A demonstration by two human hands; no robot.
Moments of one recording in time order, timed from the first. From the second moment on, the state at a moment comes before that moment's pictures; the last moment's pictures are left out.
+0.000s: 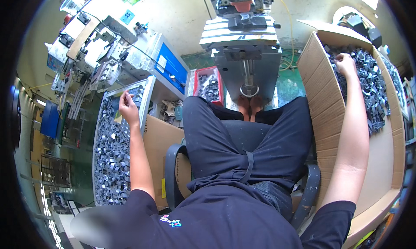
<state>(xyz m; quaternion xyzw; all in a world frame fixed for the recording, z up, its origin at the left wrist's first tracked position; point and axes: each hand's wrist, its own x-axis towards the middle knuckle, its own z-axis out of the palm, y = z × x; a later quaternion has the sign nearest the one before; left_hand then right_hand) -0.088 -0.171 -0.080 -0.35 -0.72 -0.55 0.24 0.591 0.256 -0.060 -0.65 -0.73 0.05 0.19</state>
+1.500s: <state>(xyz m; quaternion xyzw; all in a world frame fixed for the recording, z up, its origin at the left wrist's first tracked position) 0.147 0.087 0.045 -0.63 -0.60 -0.48 -0.13 0.491 0.213 0.010 -0.36 -0.50 0.48 0.63</state>
